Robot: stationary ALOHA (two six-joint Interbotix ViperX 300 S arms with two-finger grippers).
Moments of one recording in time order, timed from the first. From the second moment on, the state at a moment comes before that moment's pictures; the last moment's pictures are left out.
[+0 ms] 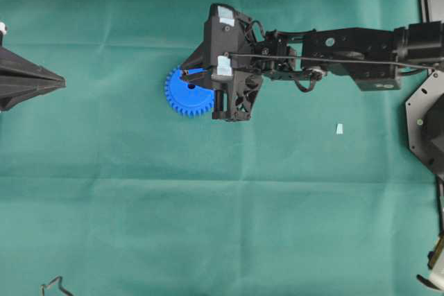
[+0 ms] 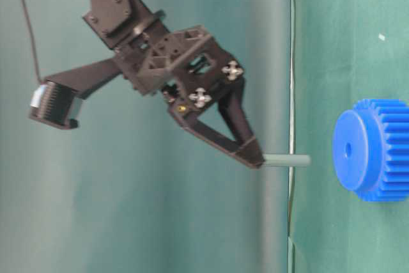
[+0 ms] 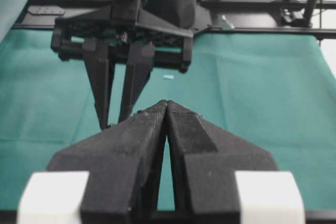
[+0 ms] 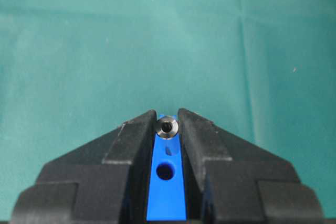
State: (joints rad) left arm -0.01 -0.97 1.16 0.01 -0.21 -0.01; right arm -0.13 0.07 0.48 0.05 0.11 0.00
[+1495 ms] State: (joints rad) left arm -0.01 -0.97 1.16 0.01 -0.21 -0.01; right arm -0.13 0.09 0.52 0.05 0.02 0.02
